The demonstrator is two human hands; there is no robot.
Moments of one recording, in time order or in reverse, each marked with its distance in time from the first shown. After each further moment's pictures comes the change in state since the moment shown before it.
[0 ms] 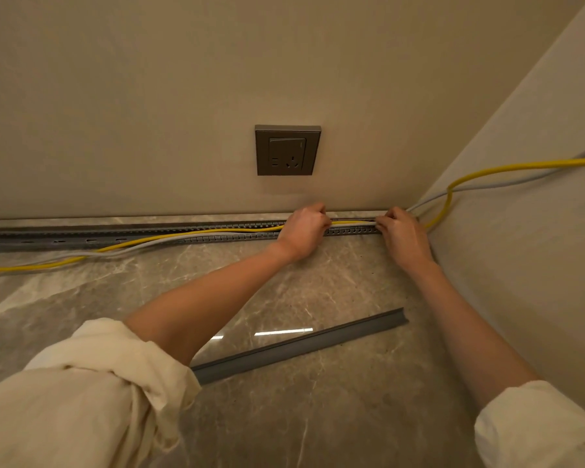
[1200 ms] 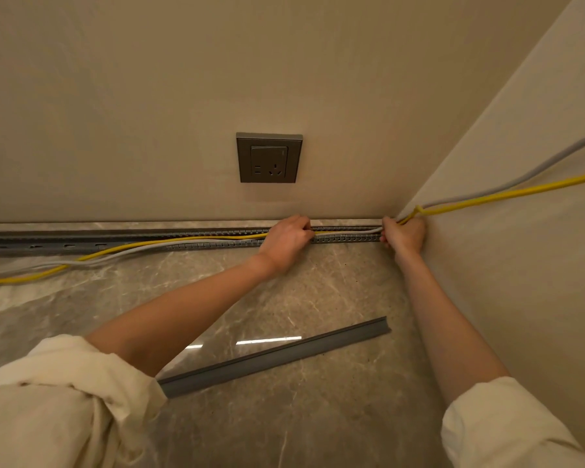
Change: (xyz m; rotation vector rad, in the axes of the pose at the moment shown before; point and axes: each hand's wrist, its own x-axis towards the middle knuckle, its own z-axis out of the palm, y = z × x) left_hand -0.004 -0.010 0.016 0.152 -0.004 0.075; right_hand 0.027 0.005 -0.006 0.713 0.176 0.922
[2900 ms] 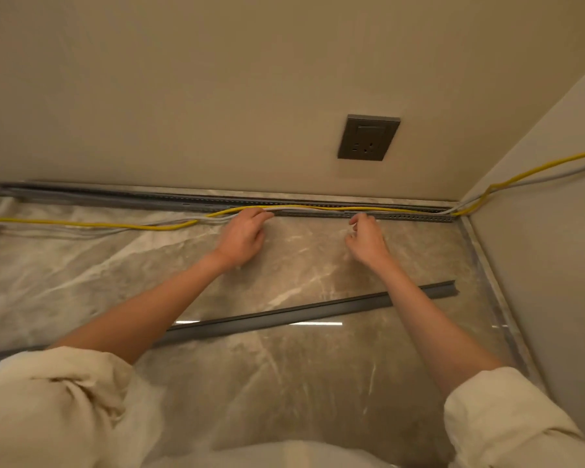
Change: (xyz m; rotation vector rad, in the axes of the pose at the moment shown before) left_hand -0.211 -0.122 -0.091 -0.076 0.160 -0.189; right_hand -0.209 -0.029 0.078 -0.453 -0.423 -0.591
